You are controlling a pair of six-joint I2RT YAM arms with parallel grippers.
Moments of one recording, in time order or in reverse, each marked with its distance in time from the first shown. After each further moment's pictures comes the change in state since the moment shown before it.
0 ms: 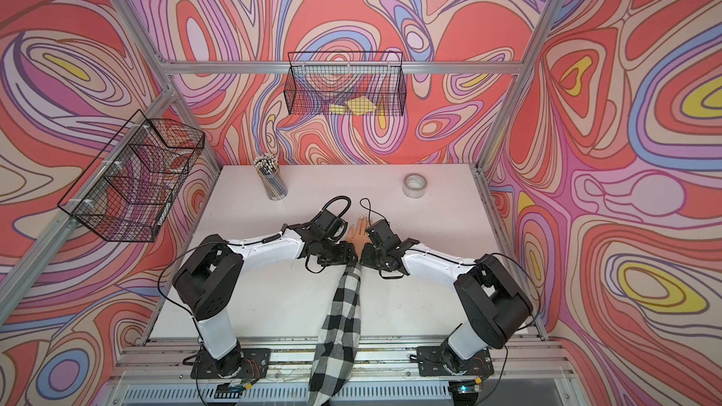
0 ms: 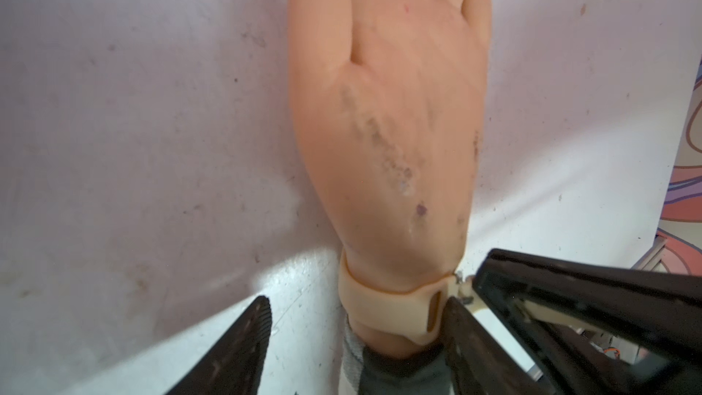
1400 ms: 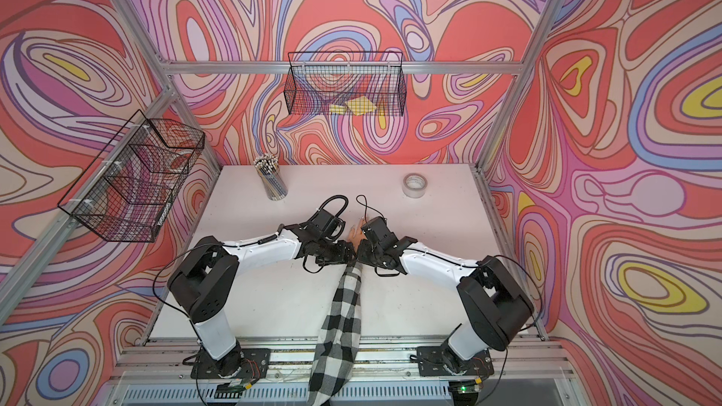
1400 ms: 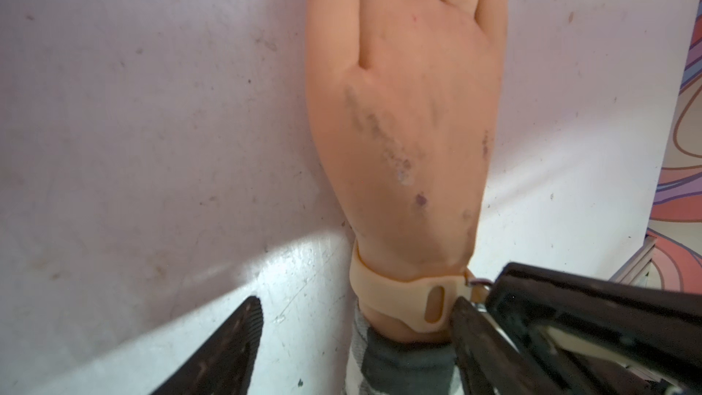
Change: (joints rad) left arm 0.005 -0.024 -0.014 0.004 0.002 -0.001; right arm 0.028 -0.011 0.023 -0.010 0.039 0.033
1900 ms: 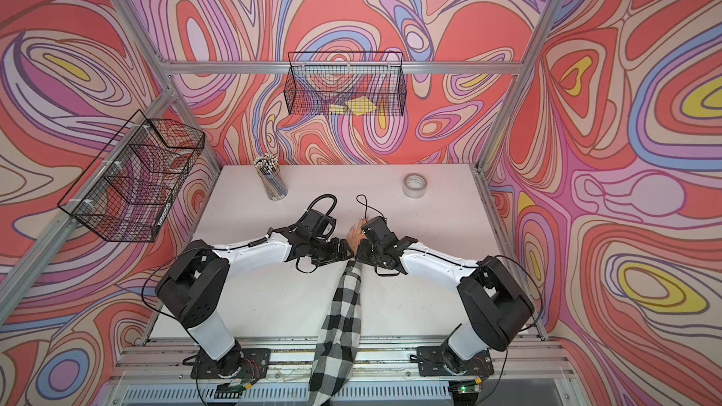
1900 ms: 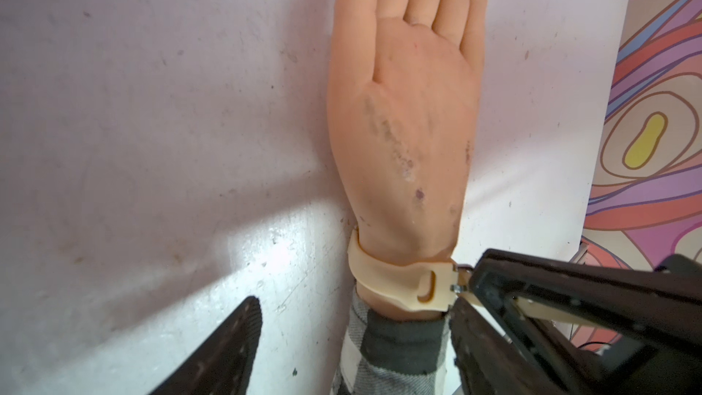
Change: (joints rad) left arm 0.054 -0.063 -0.098 0.127 0.096 -0.071; right arm 0.000 -0.002 0.000 0.006 0.000 0.000
